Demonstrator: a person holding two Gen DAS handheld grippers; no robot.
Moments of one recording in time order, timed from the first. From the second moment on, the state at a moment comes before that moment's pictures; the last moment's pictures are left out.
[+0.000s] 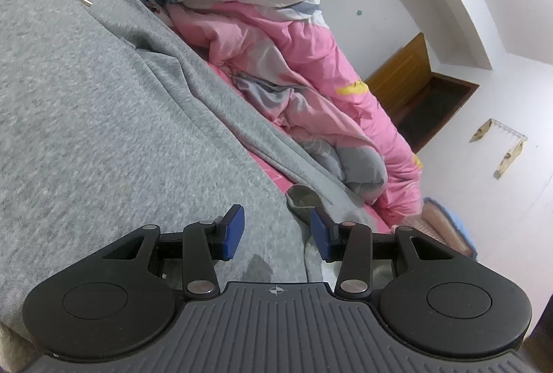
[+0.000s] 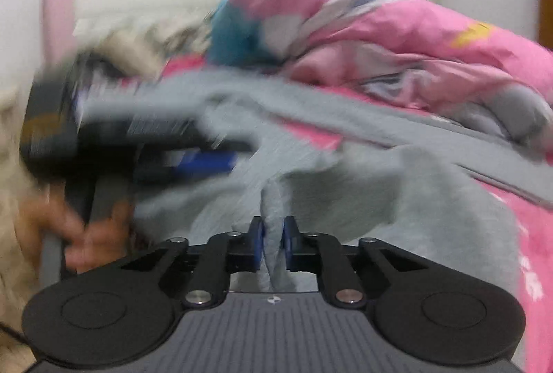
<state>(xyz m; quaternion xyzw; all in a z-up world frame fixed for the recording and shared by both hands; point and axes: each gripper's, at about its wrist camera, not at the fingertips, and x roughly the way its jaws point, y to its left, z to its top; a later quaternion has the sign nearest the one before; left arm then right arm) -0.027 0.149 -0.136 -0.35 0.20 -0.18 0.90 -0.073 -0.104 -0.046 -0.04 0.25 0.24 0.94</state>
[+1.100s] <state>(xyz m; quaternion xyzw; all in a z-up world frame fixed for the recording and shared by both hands) -0.027 0.110 -0.094 -0.21 0.21 -0.14 0.94 -0.227 -0.472 -0.117 0.50 0.15 -0.15 0.84</state>
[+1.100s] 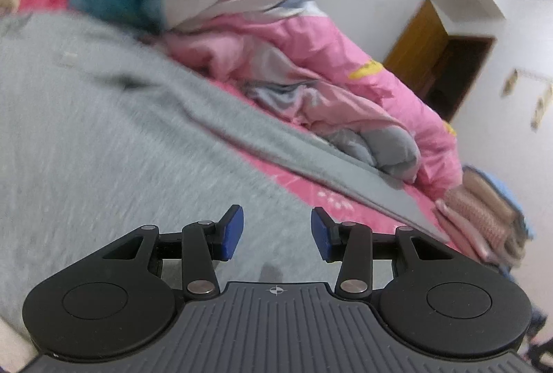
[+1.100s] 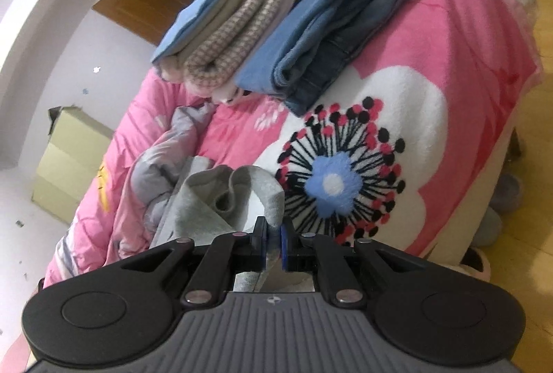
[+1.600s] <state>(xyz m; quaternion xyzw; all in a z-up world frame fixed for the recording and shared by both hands) 0.017 -0.141 -0.067 -0.02 0.28 -0.40 0.87 -0.311 -0.515 -0.119 0.50 0.14 -0.16 0.84</state>
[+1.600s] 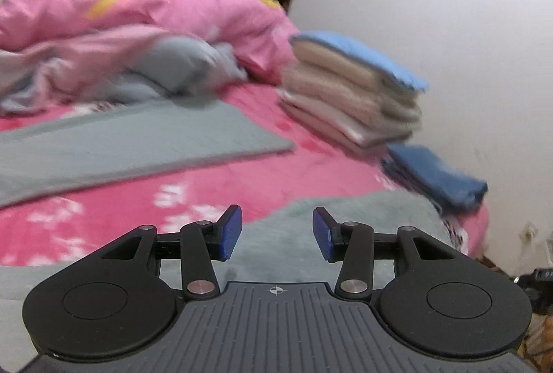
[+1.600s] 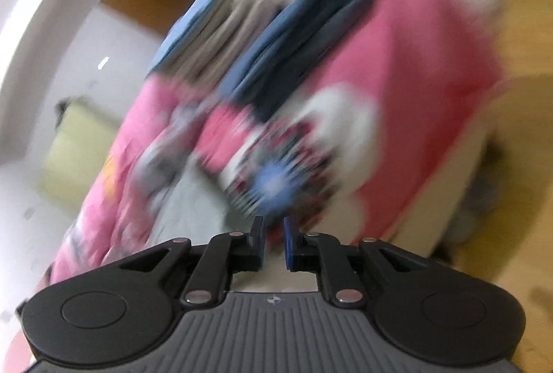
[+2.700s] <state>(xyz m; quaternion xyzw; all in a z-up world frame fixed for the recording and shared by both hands) 0.044 -0.108 -0.112 -0.05 0.30 -0.35 0.89 -0.018 -0.496 -0.033 0.18 0.24 -0.08 0.95</state>
